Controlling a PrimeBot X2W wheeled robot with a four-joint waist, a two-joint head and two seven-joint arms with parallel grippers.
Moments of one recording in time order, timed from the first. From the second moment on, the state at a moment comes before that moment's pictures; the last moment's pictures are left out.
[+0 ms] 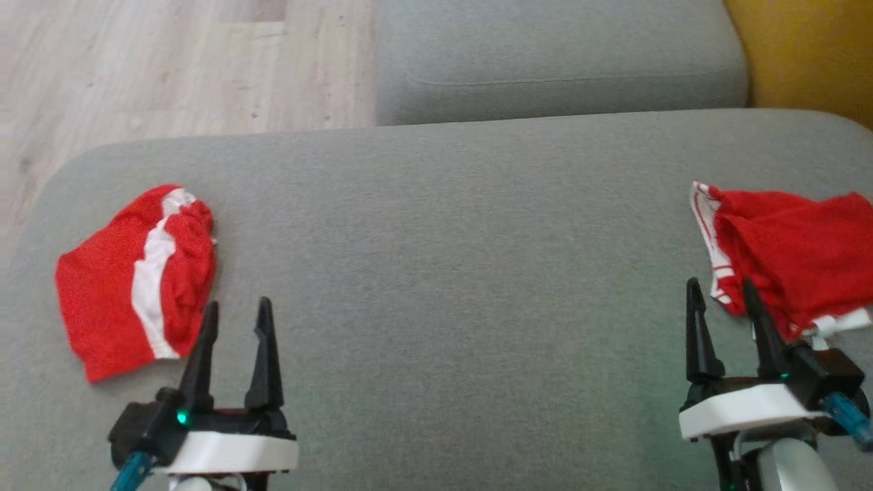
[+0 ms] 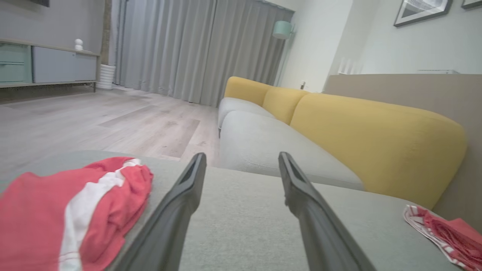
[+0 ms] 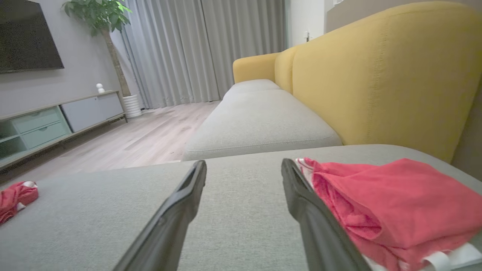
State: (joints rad) left arm 0.01 0.05 -0.11 0.16 -0.32 -0.12 -0.25; right arm -0.02 -0.05 -0.04 0.27 0.15 0.13 -0.25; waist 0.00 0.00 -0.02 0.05
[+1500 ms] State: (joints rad) left arm -0.70 0.35 -0.20 0.94 -0.35 -0.13 0.08; right arm -0.22 -0.05 -0.01 0.23 0.03 0.13 -0.25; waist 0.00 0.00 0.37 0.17
